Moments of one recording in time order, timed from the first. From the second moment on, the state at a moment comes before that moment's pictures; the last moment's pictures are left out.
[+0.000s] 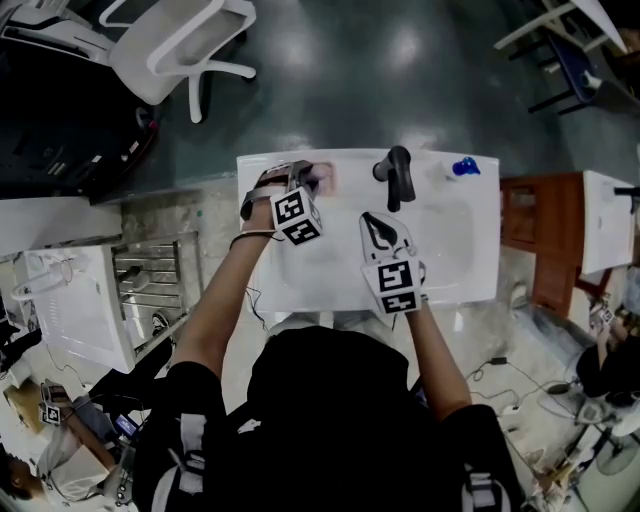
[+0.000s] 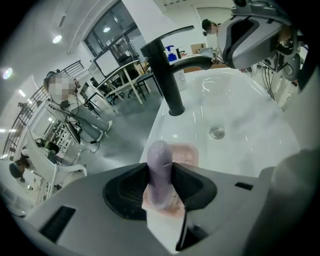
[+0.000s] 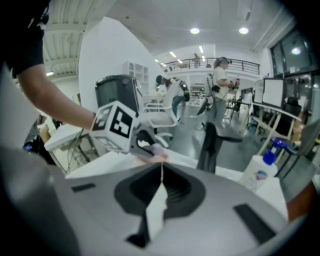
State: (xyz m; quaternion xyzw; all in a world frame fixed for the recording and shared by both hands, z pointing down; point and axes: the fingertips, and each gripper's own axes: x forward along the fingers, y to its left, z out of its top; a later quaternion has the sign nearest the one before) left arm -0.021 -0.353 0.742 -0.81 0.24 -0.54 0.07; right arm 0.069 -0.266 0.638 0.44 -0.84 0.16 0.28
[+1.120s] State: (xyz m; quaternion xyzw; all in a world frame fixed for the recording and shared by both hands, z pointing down) left arm -0.007 -0.348 0.750 -0.81 0.23 -0.53 0.04; right arm 0.073 -0.256 0.650 0.43 -0.83 0.15 0.31
